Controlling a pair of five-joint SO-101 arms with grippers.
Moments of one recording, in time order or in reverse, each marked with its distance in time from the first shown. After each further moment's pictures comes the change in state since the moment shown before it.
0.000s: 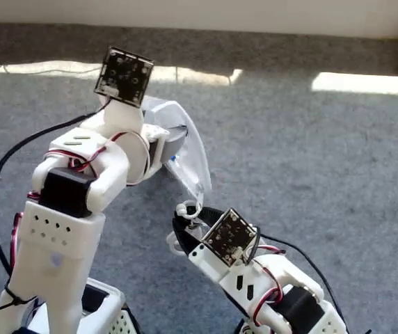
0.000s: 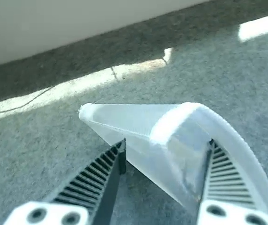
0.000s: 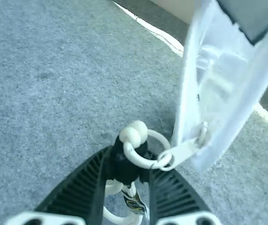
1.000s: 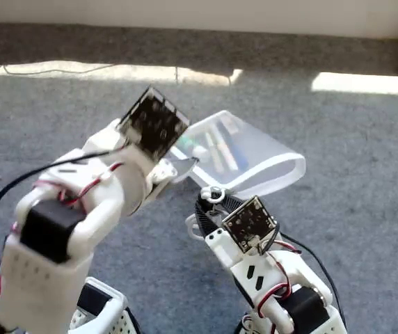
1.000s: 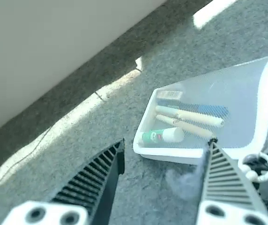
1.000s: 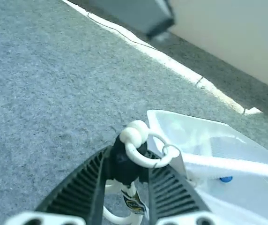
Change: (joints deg) left arm 4.7 -9.8 -1.6 9.0 -17.0; right arm 11.4 -1.3 0.0 0.5 0.0
